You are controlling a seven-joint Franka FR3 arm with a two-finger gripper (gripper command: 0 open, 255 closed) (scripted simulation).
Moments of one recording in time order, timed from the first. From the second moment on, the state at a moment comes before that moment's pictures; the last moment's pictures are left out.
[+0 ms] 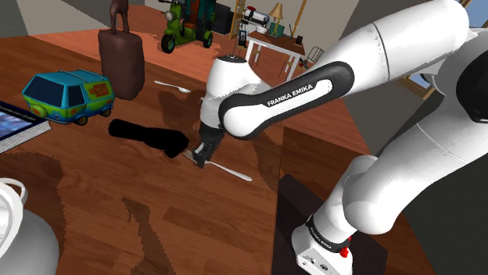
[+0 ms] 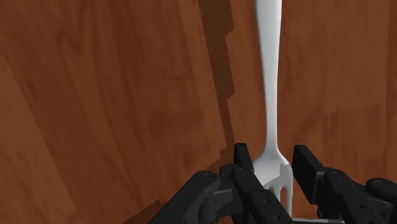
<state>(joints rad) 0.19 -0.18 0.23 -2.52 0.08 2.39 0.08</state>
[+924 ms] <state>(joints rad) 0.20 -0.29 0.22 -2.42 0.09 2.18 0.07</state>
